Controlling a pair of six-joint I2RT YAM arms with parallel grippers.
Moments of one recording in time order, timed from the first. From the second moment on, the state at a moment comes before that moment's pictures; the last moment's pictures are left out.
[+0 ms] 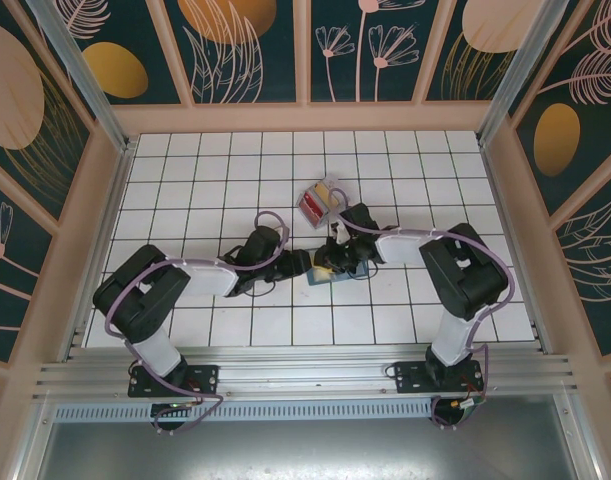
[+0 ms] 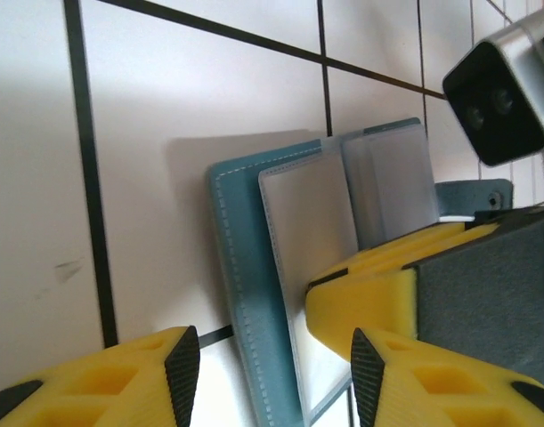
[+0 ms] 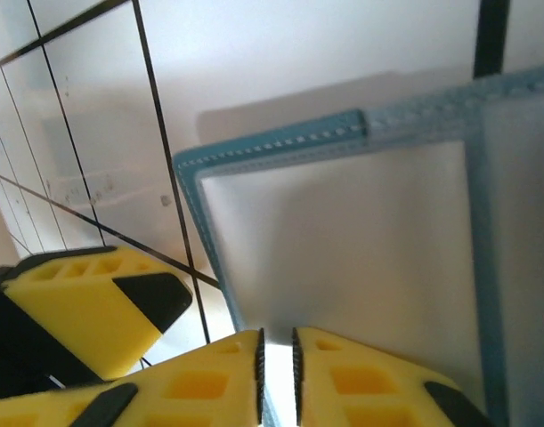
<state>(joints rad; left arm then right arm) -0.71 1.71 0.67 0.34 0.28 -0.93 0.57 1.78 0.87 -0.11 -0.57 0.81</state>
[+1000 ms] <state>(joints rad) -0.71 1.84 0.88 0.10 0.23 -0.90 0.48 1.60 0.90 -0.23 -0.48 0.77</state>
